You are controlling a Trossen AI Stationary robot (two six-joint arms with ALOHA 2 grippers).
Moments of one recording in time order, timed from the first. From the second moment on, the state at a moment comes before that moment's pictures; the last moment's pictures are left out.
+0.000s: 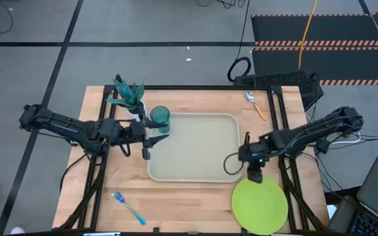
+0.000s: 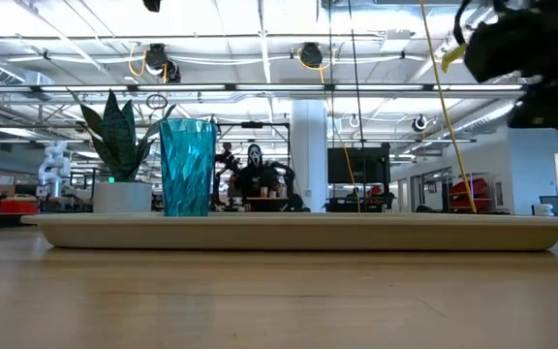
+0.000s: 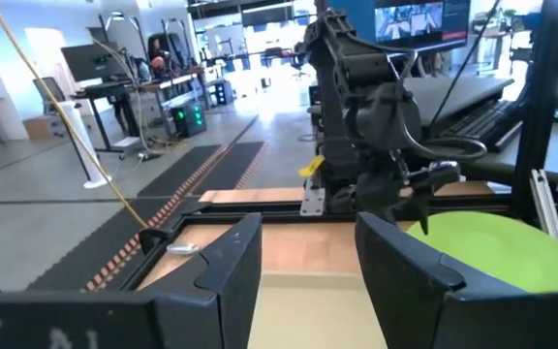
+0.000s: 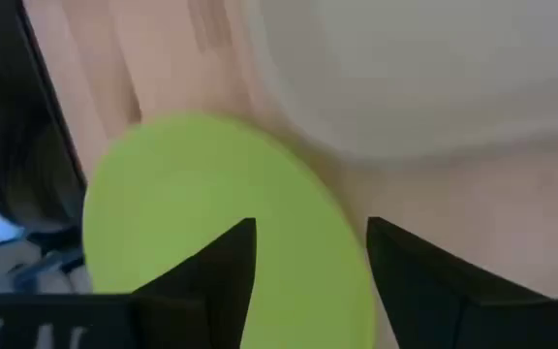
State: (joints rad) left arm -0.22 0.98 0.72 0.26 -0.37 0.13; right arm 0.28 1.15 0.74 -0.85 -0.34 0.65
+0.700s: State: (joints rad) left arm -0.25 0.97 0.72 0.30 -0.36 0.23; right arm 0.37 0.85 0.32 -0.58 -0.44 0.95
